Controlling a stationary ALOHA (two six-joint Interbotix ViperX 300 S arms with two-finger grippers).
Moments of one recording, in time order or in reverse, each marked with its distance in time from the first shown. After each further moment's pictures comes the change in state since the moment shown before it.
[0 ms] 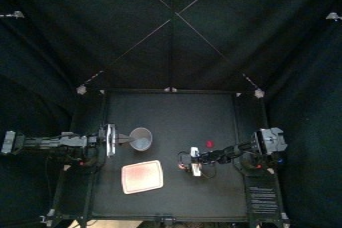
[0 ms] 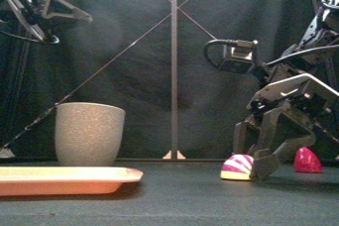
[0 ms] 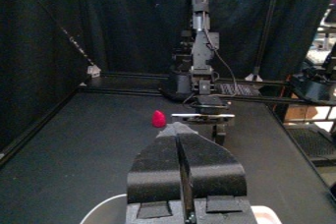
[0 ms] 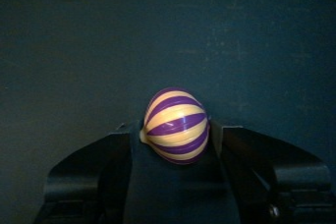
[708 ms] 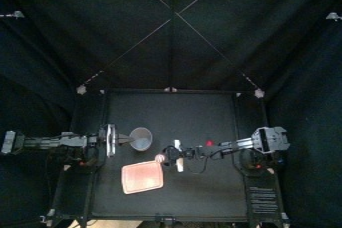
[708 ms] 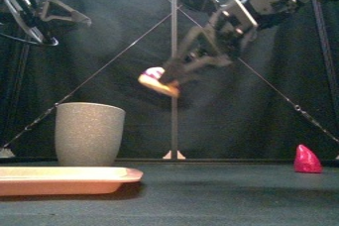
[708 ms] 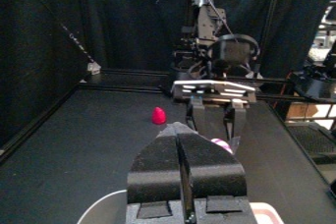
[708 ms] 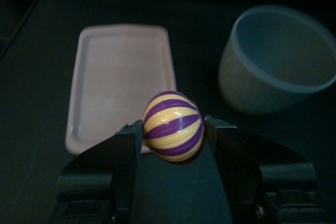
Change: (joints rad) left arm 0.000 0.000 0.003 -0.005 -0.002 0.005; right arm -0.118 -0.032 -0.387 -0.195 -0.060 -0.011
